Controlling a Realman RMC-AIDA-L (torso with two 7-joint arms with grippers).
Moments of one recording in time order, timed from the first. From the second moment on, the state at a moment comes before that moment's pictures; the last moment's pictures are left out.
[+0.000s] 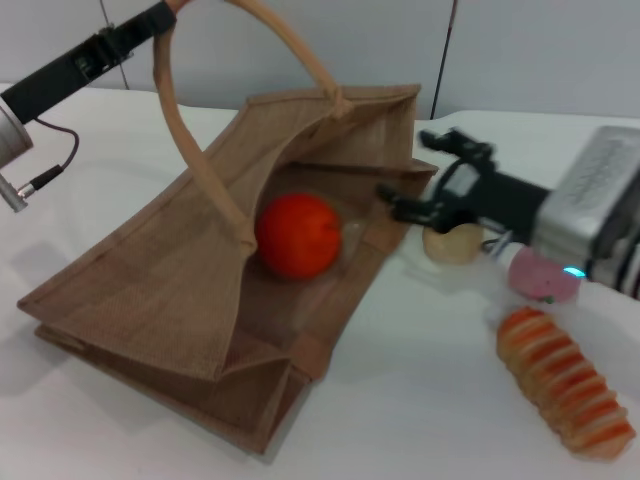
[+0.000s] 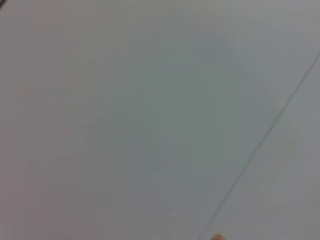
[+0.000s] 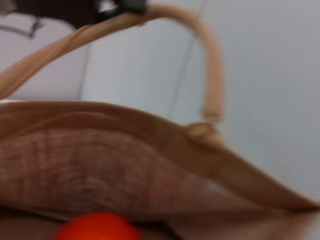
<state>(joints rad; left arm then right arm) -0.59 -1.95 0.61 0.41 -1.74 -1.37 1.52 0.82 2.02 0.25 0.09 -2.43 -0.97 0.40</state>
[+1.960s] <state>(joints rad) -0.60 -2.03 0.62 0.07 -2.25 -1.09 2.58 0.57 2.04 0.97 -0.03 -2.42 -1.23 0.42</state>
